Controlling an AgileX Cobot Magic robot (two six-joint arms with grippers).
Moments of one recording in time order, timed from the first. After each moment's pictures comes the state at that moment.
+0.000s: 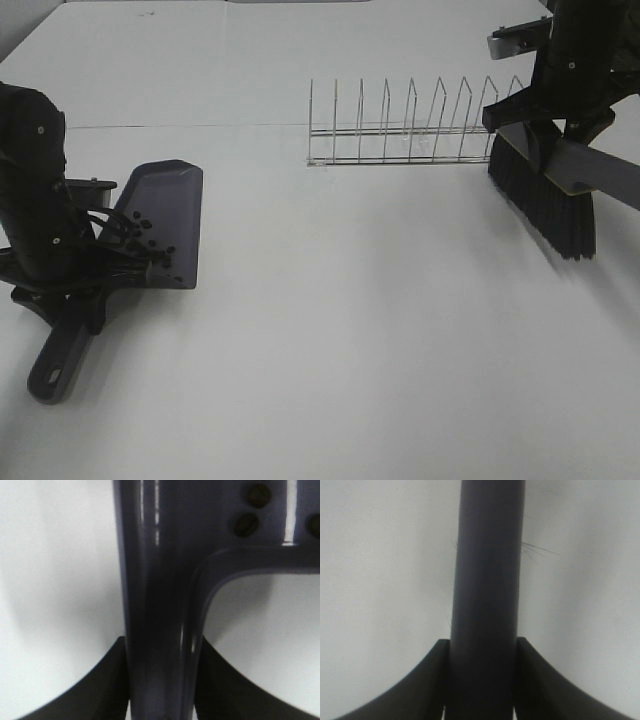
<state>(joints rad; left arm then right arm) -0.29 2.05 -1.13 -0.01 0.83 -0.29 0.12 2.15 -1.75 -0.16 1.20 0.04</state>
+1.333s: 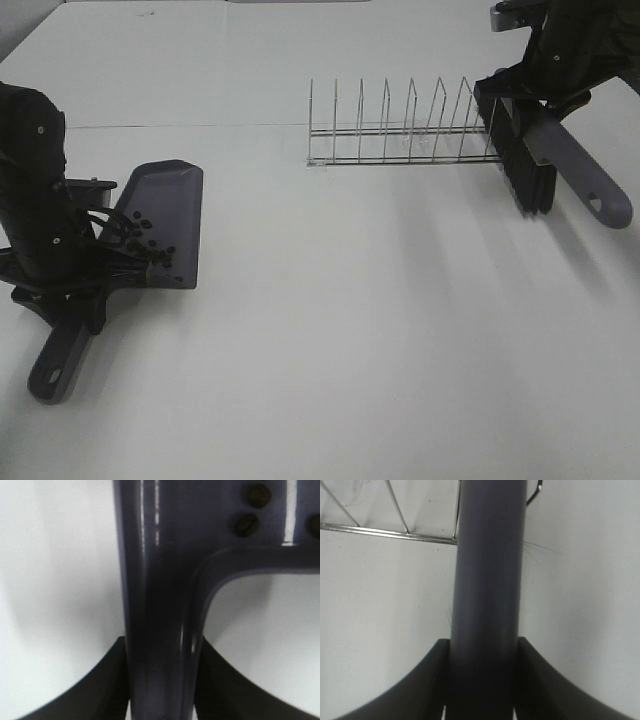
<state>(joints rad) -0.29 2.05 -1.13 -0.01 0.83 -0.29 0.07 2.28 -1.92 -0.16 0.99 0.06</state>
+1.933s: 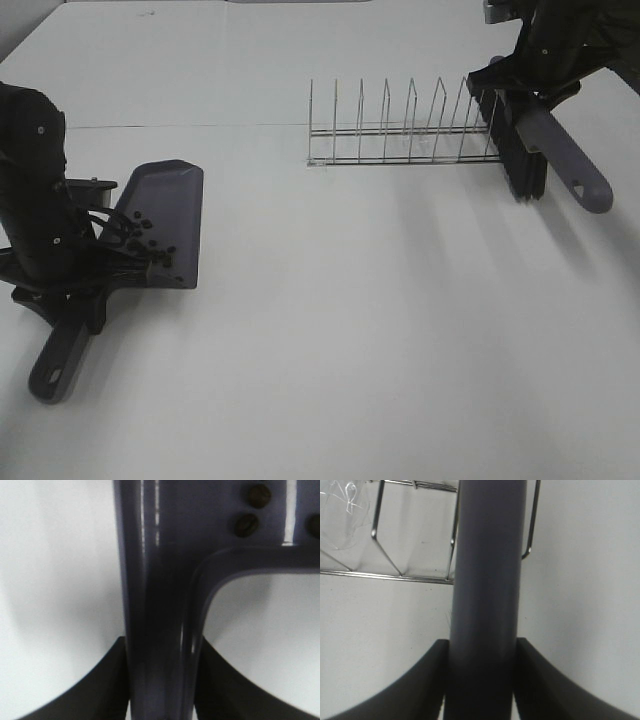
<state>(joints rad) -0.29 2.05 -1.13 -0.01 0.83 -0.29 0.07 2.37 -2.07 -0.18 1.01 0.07</state>
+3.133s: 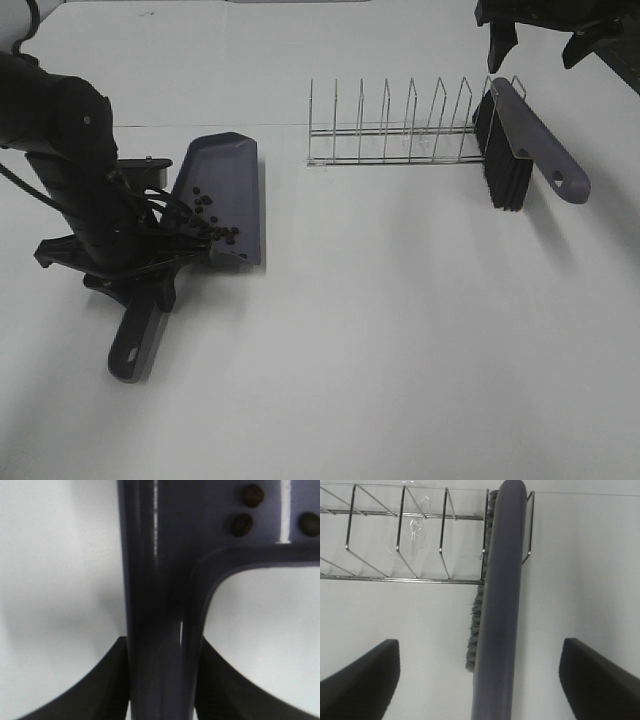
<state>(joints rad) -0.41 2.04 -1.17 -0.12 0.73 -0.29 0.07 2.21 -2.07 -0.05 1.11 0.09</state>
